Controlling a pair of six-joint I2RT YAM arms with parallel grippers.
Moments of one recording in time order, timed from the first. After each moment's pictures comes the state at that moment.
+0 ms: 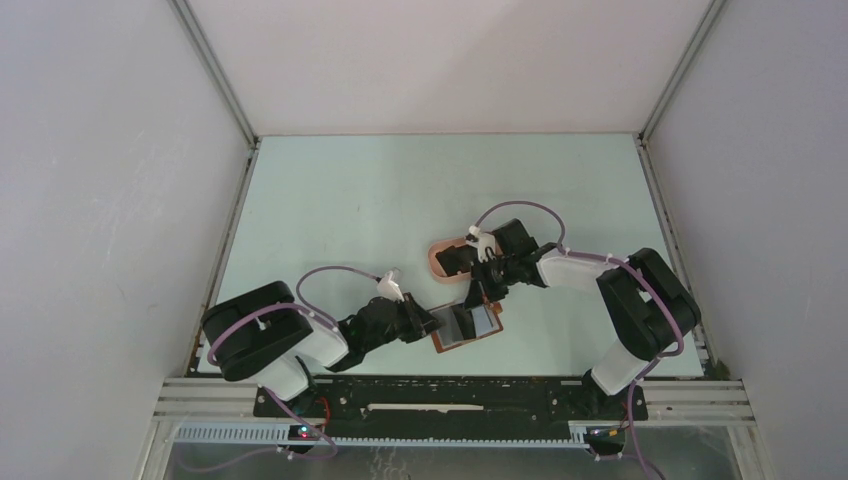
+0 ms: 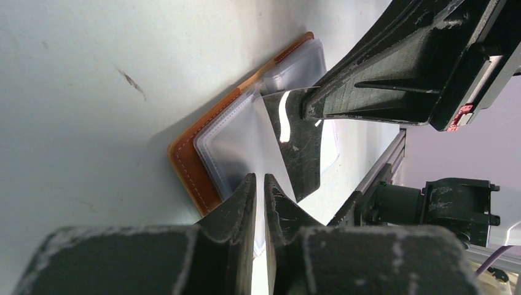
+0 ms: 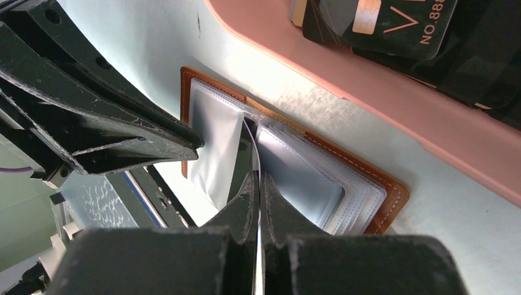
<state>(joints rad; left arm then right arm) -0.96 1.54 0.17 0.92 -0.04 -1.15 0.55 1.65 0.79 -0.18 -0.63 0.27</state>
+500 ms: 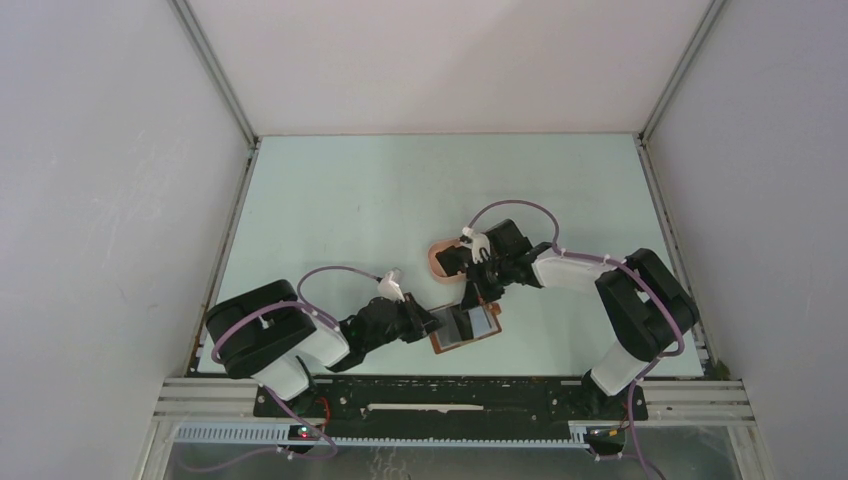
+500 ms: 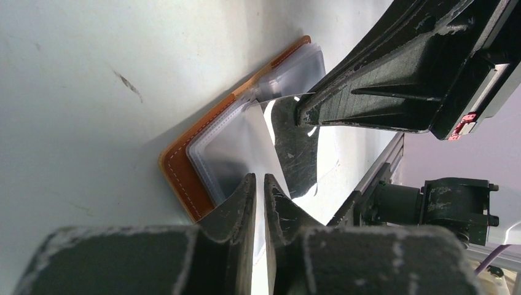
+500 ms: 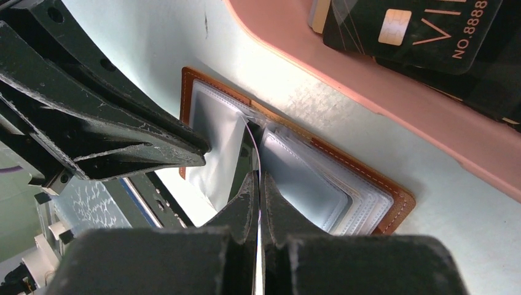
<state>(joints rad) -0.96 1.56 0.17 0.95 -0.04 -1.15 0.60 1.65 0.81 -0.20 -0.58 0.26</state>
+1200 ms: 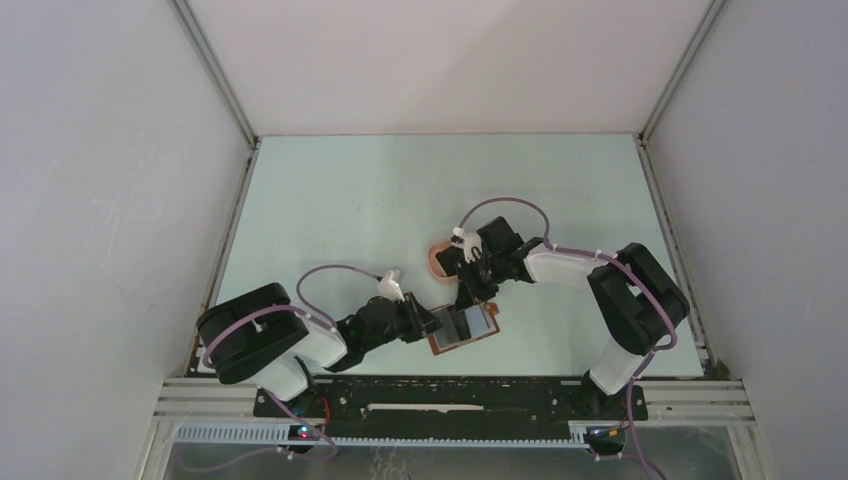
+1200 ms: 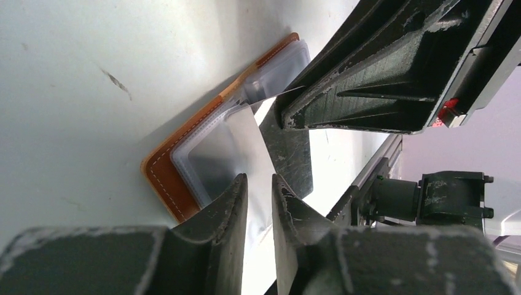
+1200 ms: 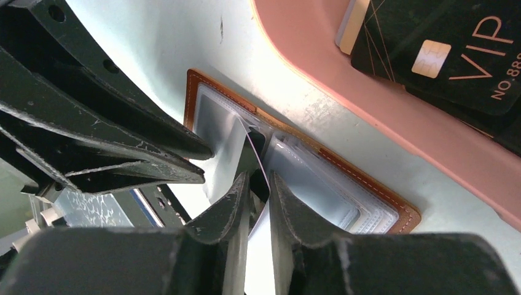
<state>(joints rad) -0.96 1.53 0.17 0.92 -0.03 -1.14 0.62 1.70 0.88 -0.25 -0.59 0.23</state>
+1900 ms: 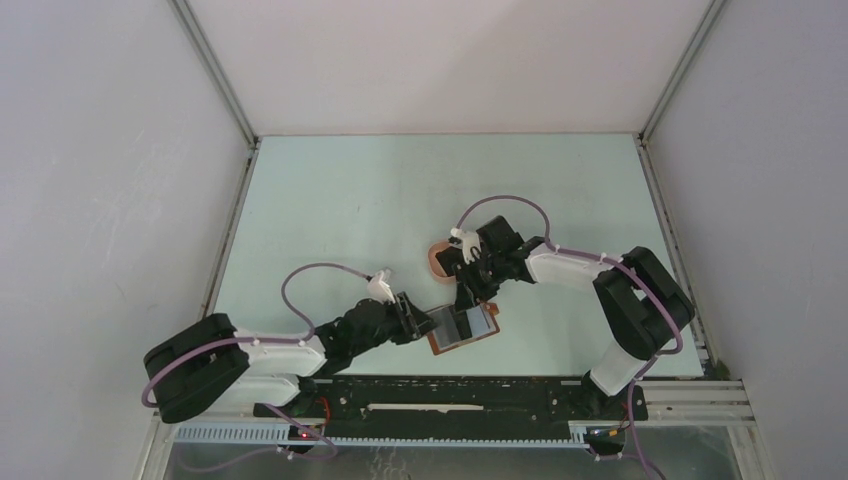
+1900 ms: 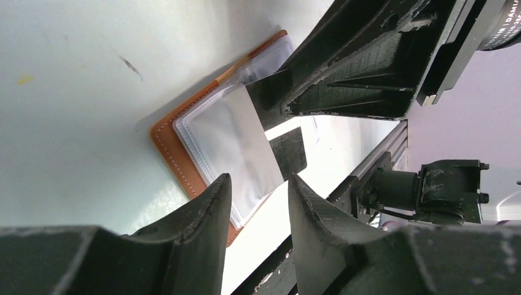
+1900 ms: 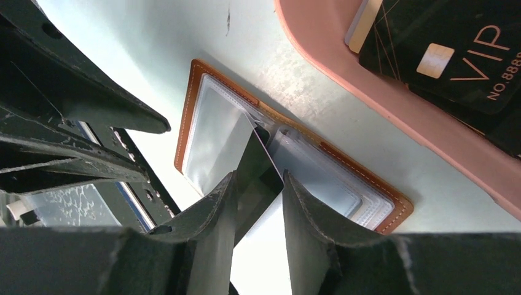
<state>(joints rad) -0.98 1.21 0.15 0.62 -0.07 -1.09 0.63 1.67 0.89 -0.28 -0.58 0.15</state>
